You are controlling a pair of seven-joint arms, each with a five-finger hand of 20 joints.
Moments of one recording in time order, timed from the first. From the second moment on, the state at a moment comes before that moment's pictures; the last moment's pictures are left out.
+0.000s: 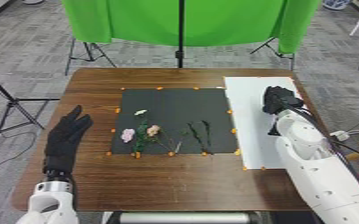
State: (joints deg) left arm 121.8 -68.0 -93.6 -114.8 53.3 12.1 15.6; right arm -79.4 -62.1 76.2 -86.0 -152.6 -8.0 16.1
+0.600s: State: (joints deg) left arm 122.2 -68.0 -93.7 -115.0 53.2 12.2 15.7; right arm -69.0 -56.2 59.5 -103.8 -123.3 -8.0 18.4
